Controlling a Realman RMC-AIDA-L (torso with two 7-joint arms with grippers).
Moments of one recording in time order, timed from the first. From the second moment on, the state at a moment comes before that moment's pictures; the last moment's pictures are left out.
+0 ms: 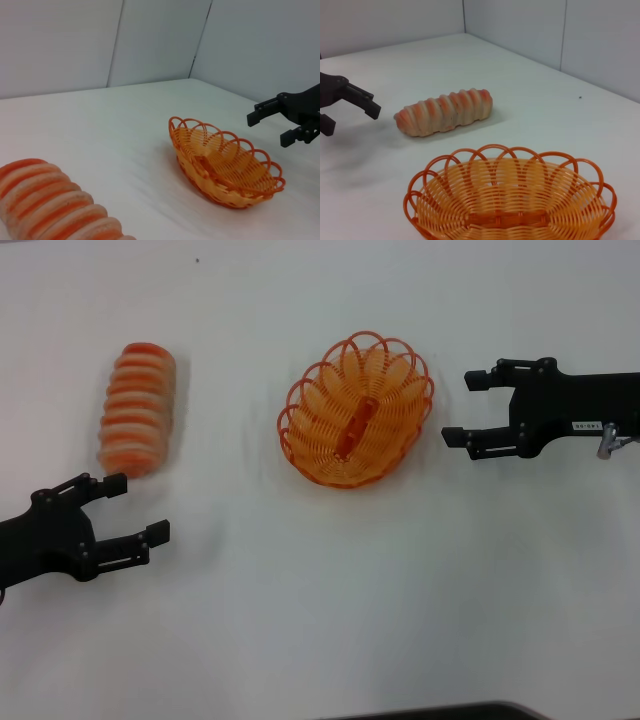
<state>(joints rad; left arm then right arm) -0.31 -2.09 0.65 0.58 2.02 1.52 -1.18 0.42 2.09 -0.69 -0.79 -2.14 -1.46 1.27</state>
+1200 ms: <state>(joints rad) -0.33 -2.10 0.65 0.59 2.01 1.50 -1.18 0.55 2.07 -0.70 -1.08 -2.23 -1.60 2.06</state>
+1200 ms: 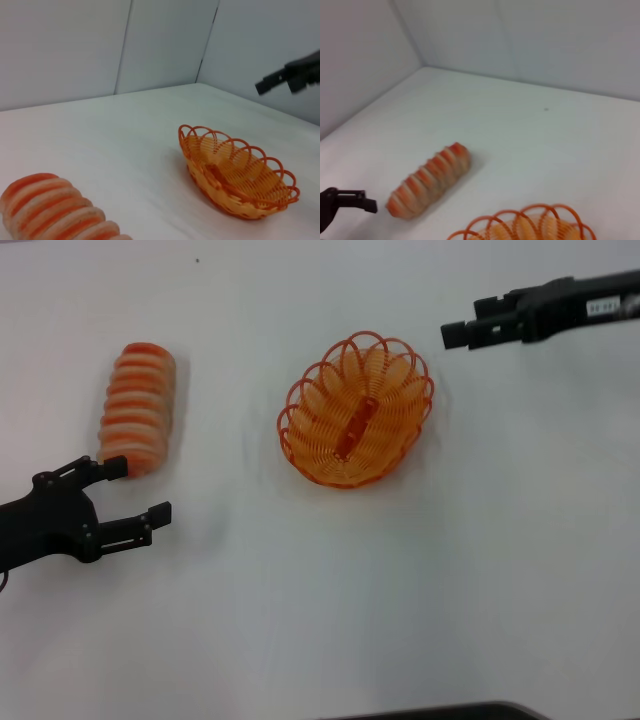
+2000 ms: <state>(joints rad) -0.34 -2.10 0.65 0.58 2.01 1.51 -1.18 0.81 2.10 -1.14 -1.08 -2.72 -1.42 2.28</state>
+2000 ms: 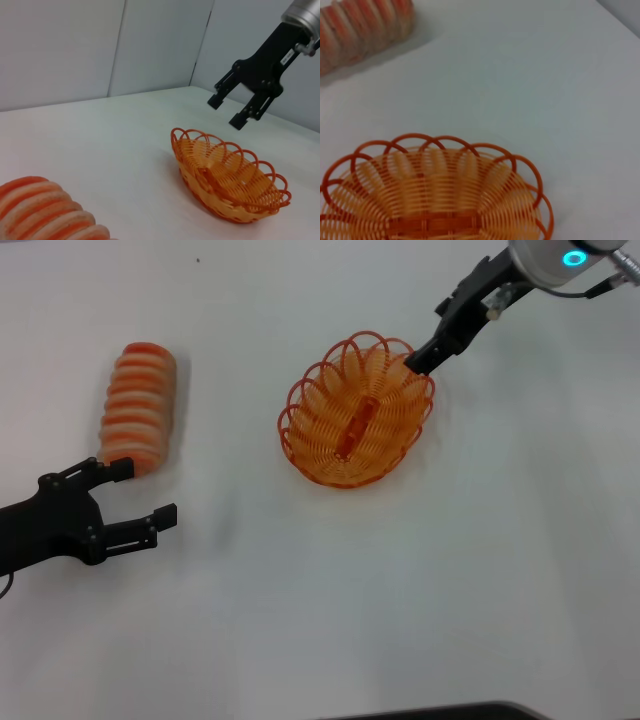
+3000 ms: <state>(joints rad) -0.34 -2.11 0.65 0.58 2.02 1.51 -1.18 0.84 2.10 -1.21 -0.76 -2.60 -1.07 2.23</state>
